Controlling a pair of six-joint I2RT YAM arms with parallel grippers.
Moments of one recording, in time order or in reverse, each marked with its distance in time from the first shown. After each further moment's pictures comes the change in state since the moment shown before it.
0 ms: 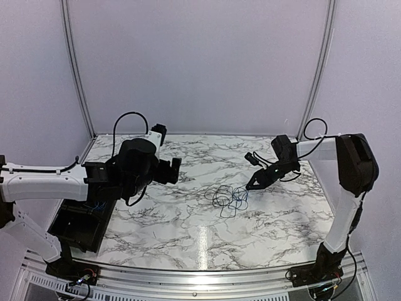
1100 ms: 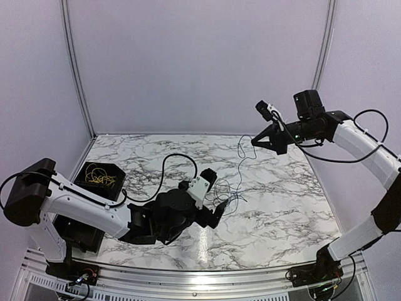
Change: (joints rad) left arm -0.296 0.319 -0.050 0.526 0.092 0.175; right arm 0.102 -0.453 0.188 -0.133 -0.056 -0.093
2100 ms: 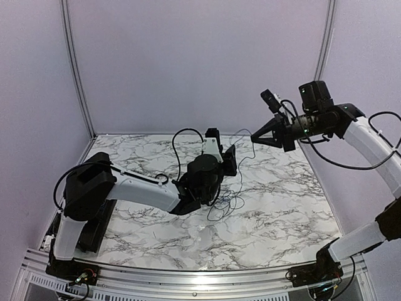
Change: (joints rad) left arm 0.182 0.429 0.518 0.300 -0.097 -0.198; right arm 0.062 -0.077 0.060 -0.108 -0.175 0.035
